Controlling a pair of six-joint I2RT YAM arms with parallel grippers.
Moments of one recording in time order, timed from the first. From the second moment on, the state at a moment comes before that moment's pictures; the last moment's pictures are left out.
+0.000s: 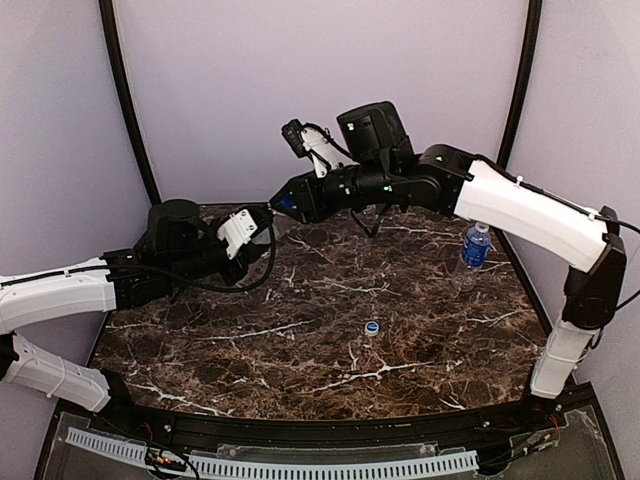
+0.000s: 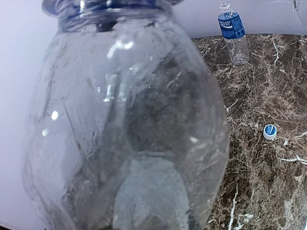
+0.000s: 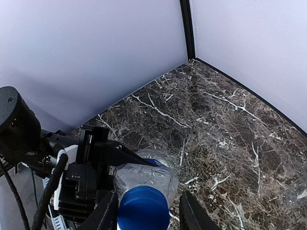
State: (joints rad) left arm -0.82 1.18 0.83 0.03 -0.10 0.50; right arm 1.02 1.75 1.85 -0.51 -0.11 0.19
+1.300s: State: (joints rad) left arm -0.82 1.17 0.86 -0.44 0.58 0.66; right arm 1.25 1.53 1.41 -0.49 -0.11 -1.15
